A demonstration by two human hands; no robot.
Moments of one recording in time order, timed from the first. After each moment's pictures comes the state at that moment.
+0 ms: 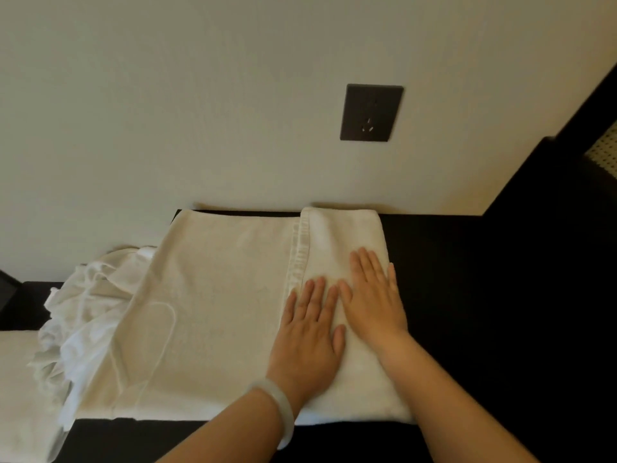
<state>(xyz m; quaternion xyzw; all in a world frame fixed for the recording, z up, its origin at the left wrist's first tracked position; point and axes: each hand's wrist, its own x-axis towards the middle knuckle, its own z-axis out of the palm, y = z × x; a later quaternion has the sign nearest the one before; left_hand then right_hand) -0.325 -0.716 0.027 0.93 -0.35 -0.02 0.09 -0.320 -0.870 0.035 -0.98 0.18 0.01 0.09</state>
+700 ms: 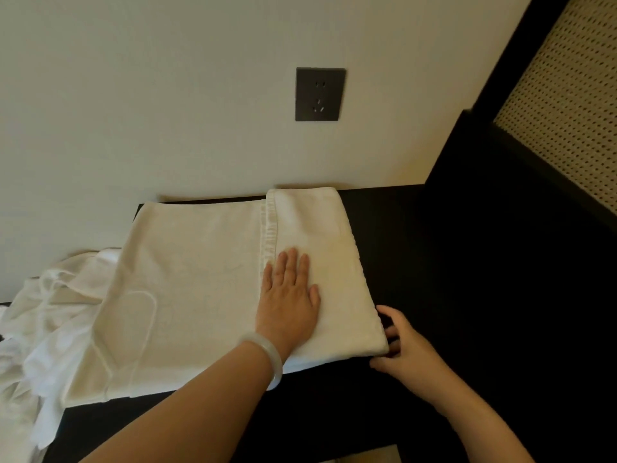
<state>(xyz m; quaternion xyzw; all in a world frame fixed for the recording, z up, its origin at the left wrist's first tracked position) -0.323 -0.716 0.026 0.93 -0.35 -0.05 0.11 -0.500 -0.865 0.041 -0.80 0.34 0.11 0.48</state>
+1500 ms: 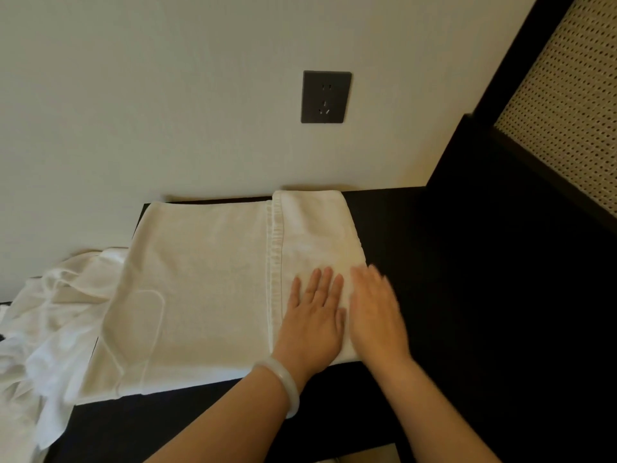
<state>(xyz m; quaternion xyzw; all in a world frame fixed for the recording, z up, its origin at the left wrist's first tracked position) -0.358 -0.716 0.021 0.88 -0.45 -0.04 0.11 -0.436 -0.821 0.042 -0.95 0.27 -0.13 0.11</state>
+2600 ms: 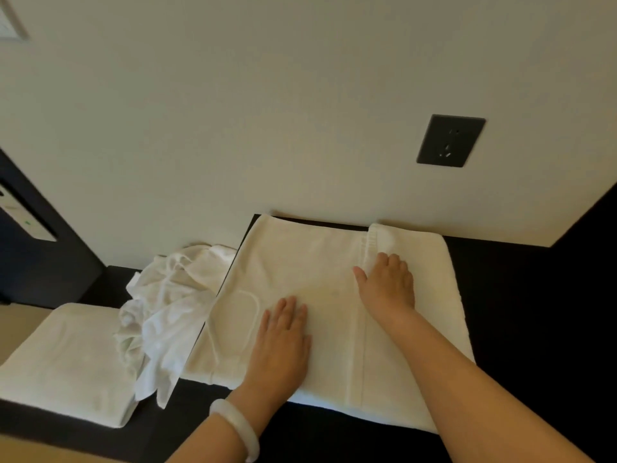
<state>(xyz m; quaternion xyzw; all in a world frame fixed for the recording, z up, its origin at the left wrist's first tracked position) -0.303 -0.572 0.034 0.97 -0.22 -0.05 0.12 -0.262 -0.783 0.064 -0.97 0.23 -0.03 0.11</state>
